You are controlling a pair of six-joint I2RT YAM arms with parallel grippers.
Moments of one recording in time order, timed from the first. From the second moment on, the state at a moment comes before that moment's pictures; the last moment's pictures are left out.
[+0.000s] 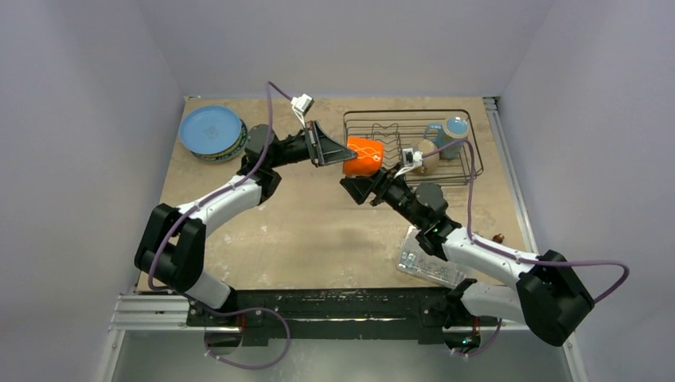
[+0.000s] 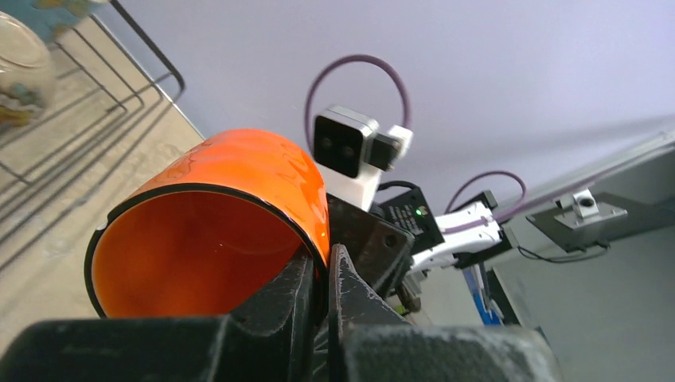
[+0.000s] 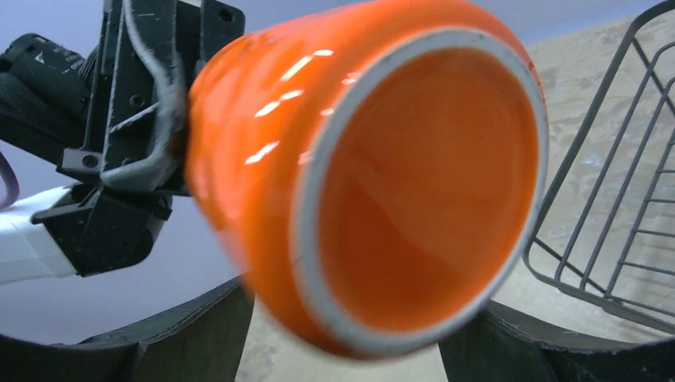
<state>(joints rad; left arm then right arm) -0.44 1.54 0.98 0.79 0.86 -1.23 0.67 1.16 0.52 0.70 -0.12 0.71</state>
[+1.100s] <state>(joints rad) -0.55 1.36 1.27 -0.22 0.39 -0.53 0.64 1.25 1.07 -0.67 0.90 1.27</state>
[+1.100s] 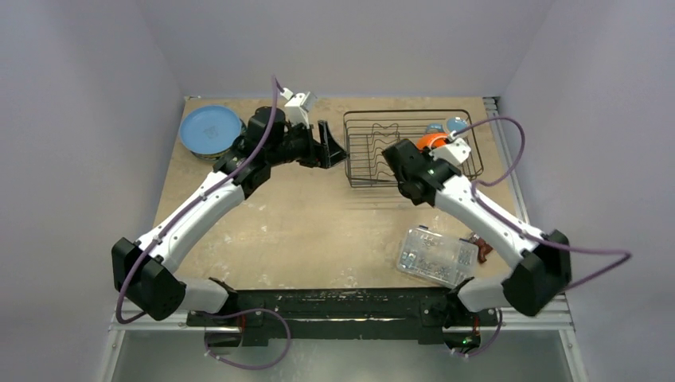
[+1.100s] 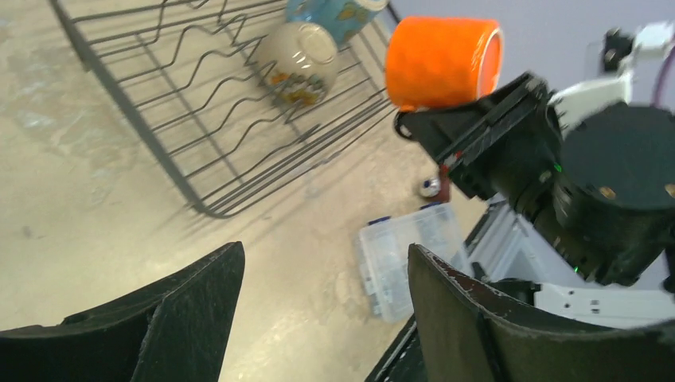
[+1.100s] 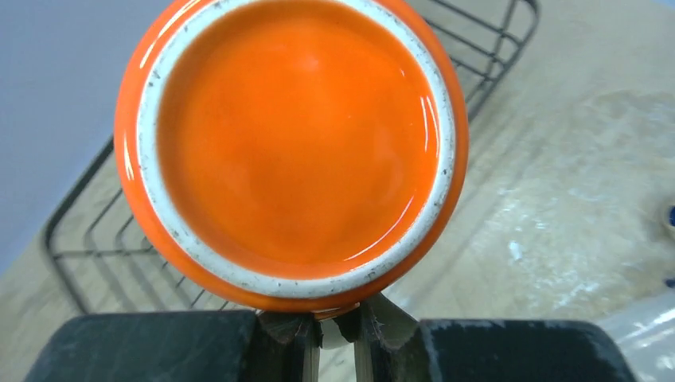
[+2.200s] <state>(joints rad) -0.55 1.40 1.28 -0.41 0.33 -0.43 0.28 1.74 1.43 -1.01 0.76 1.41</state>
